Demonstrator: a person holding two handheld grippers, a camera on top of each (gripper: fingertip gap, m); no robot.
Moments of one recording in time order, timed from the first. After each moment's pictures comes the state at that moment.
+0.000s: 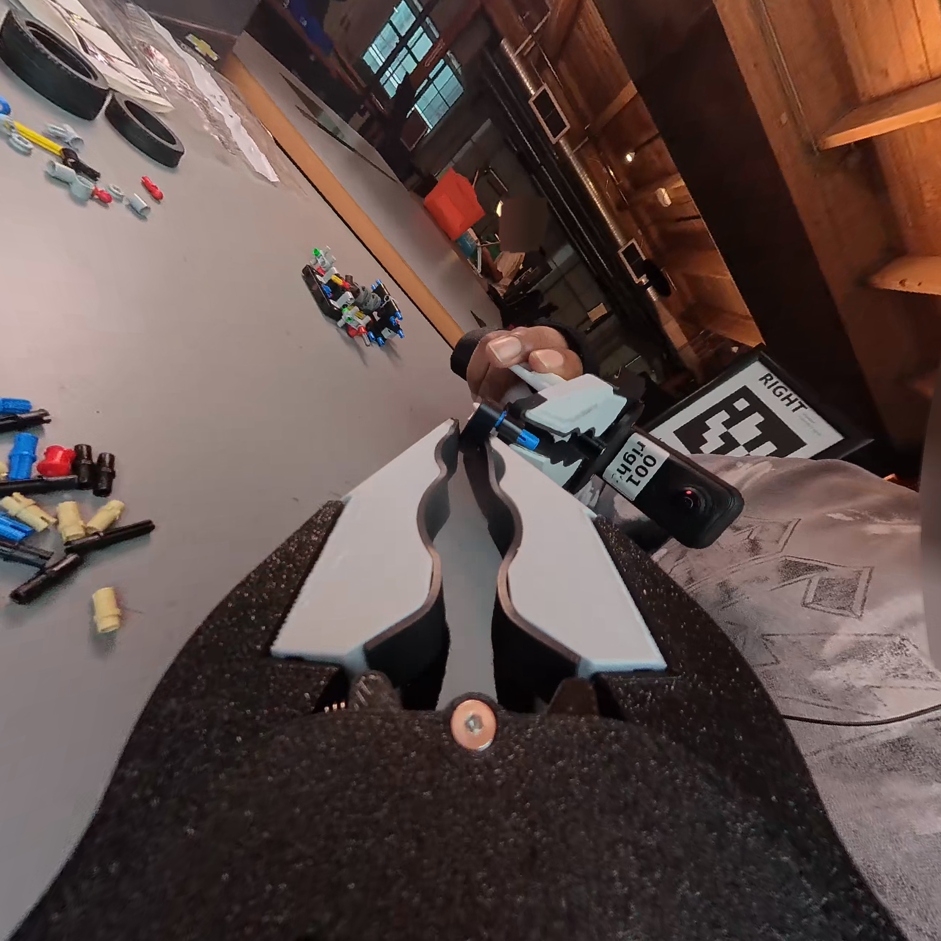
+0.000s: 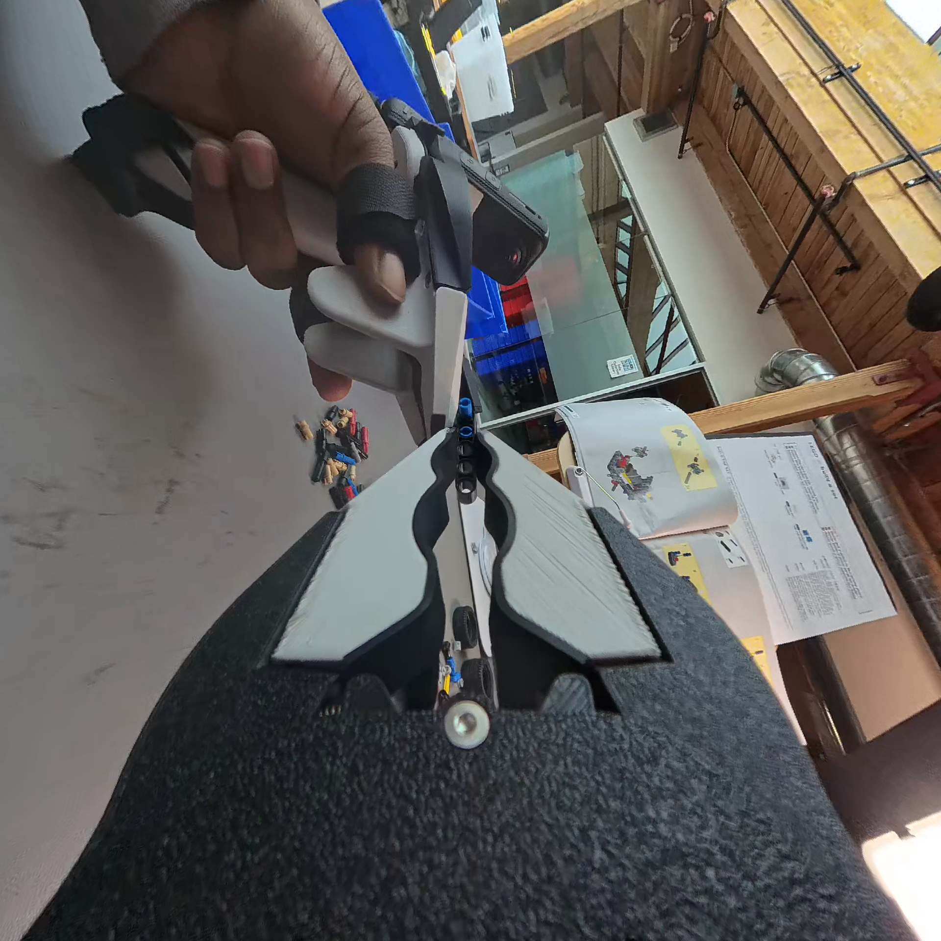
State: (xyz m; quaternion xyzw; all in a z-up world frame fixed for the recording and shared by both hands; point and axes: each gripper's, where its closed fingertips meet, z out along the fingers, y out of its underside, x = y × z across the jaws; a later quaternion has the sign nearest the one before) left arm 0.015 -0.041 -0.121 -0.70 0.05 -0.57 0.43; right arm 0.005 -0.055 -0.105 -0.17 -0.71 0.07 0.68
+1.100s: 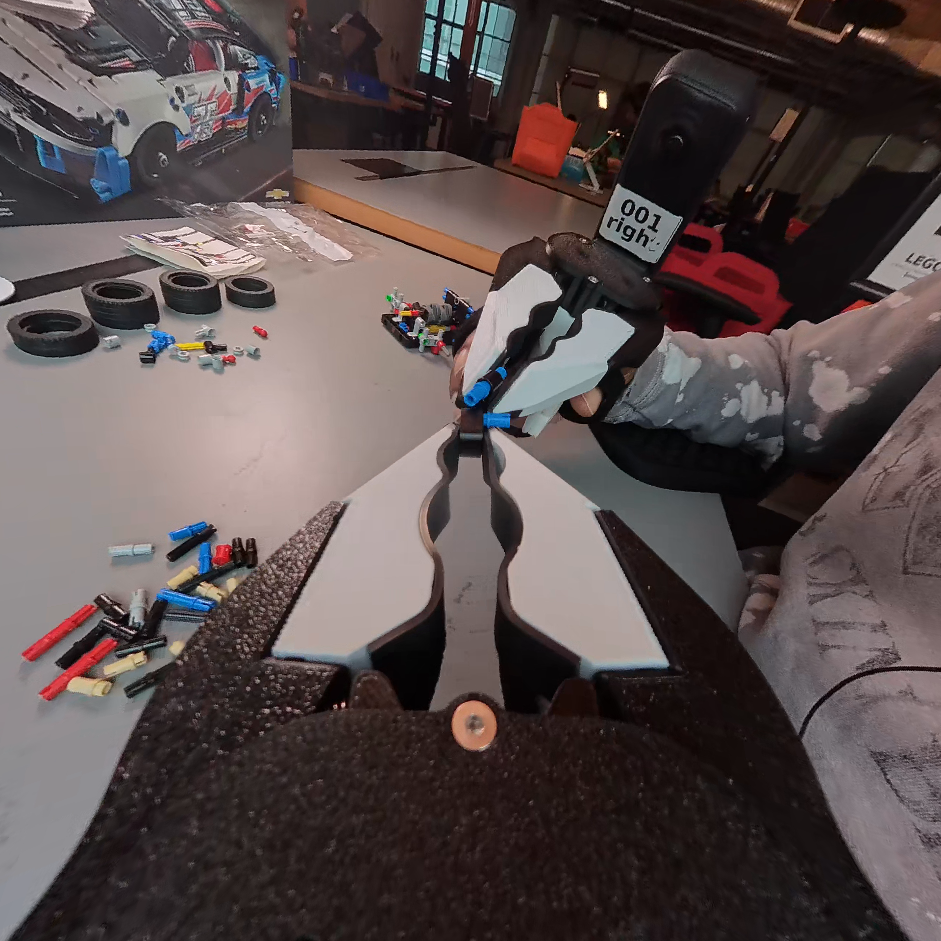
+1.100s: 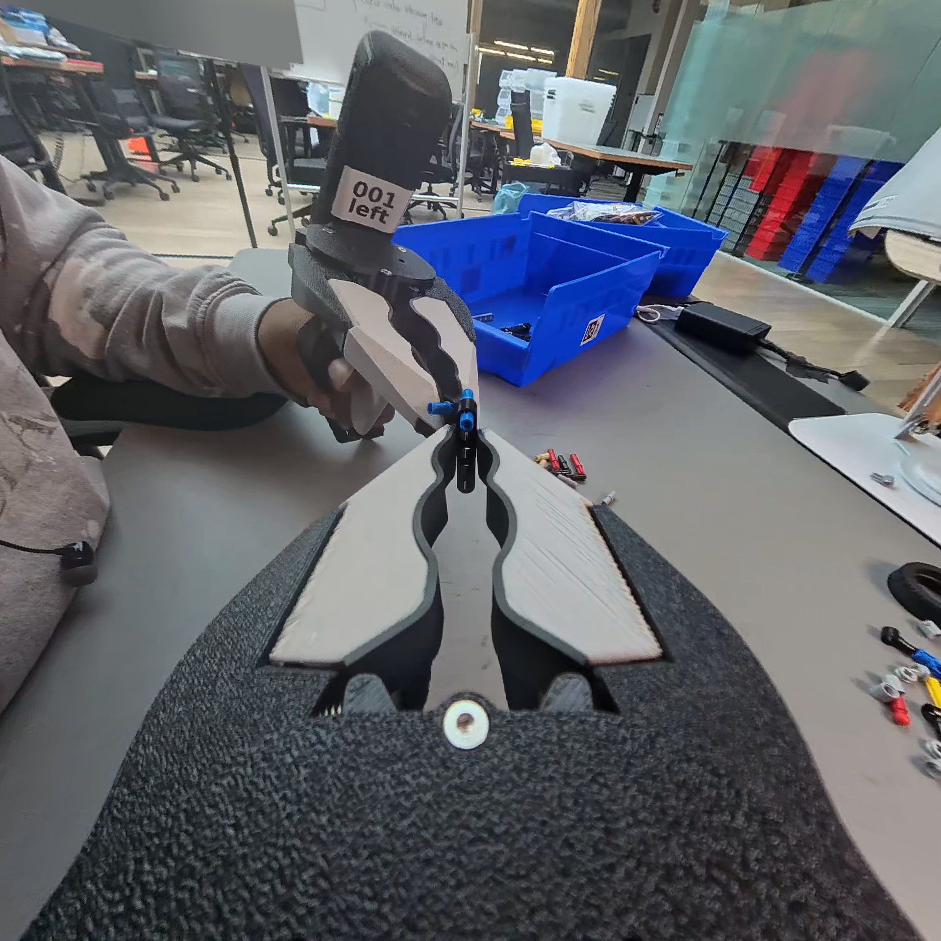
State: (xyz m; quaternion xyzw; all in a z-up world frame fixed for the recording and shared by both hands) left arm 0.019 -0.049 -0.120 -0.73 0.22 -0.35 0.55; right arm 0.013 -0.050 -0.111 -0.43 -0.62 0.49 0.42
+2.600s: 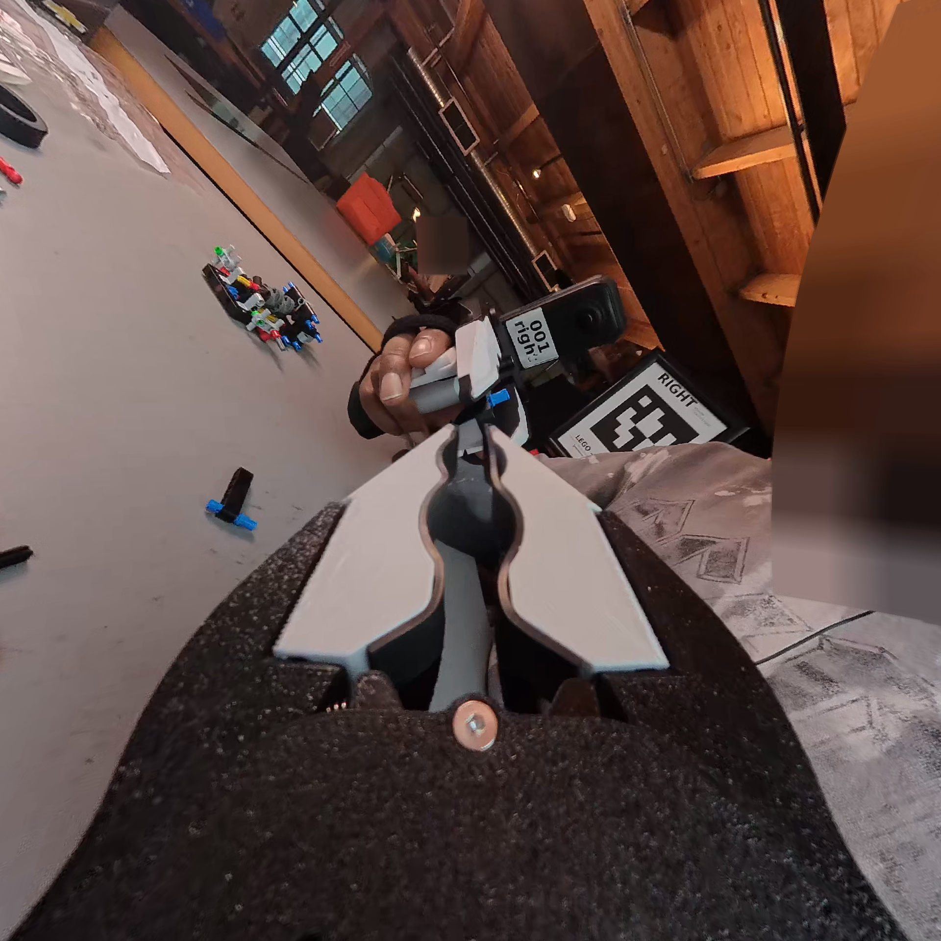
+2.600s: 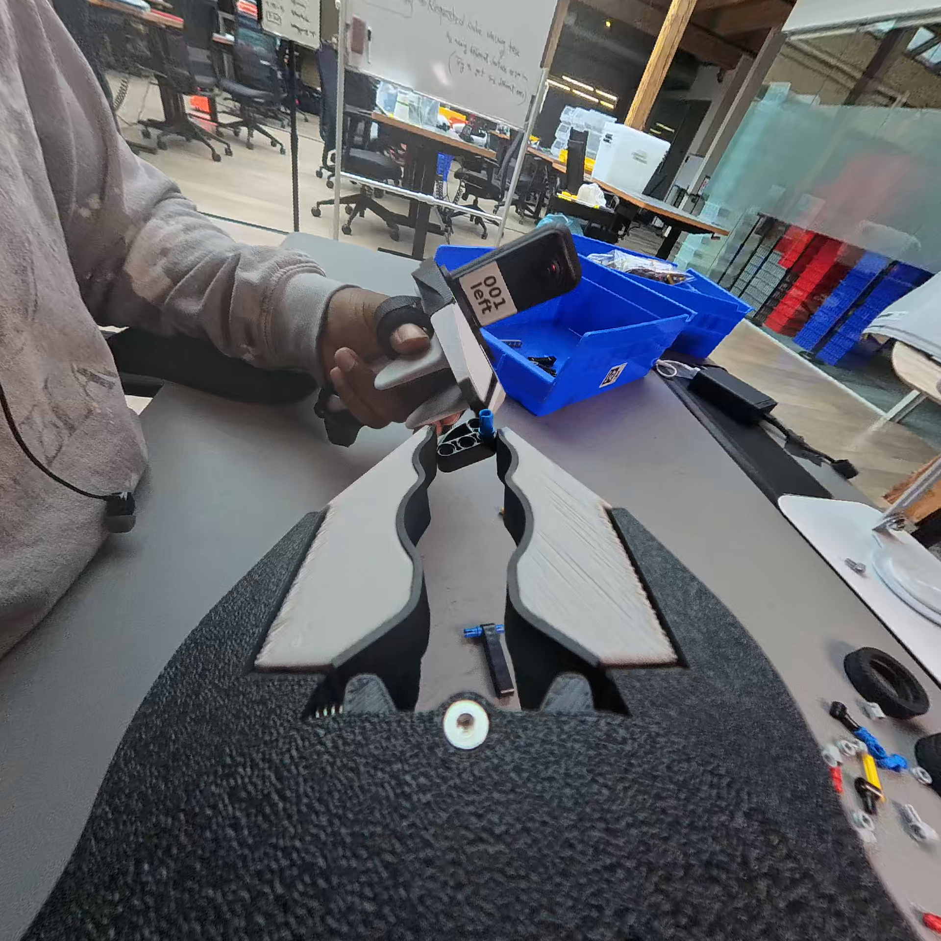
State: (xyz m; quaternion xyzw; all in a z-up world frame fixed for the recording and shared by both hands) left arm 0.017 -0.063 -0.097 -0.65 0.07 -0.63 0.42; right arm 0.027 -0.067 -0.096 -0.35 -0.67 0.48 0.44
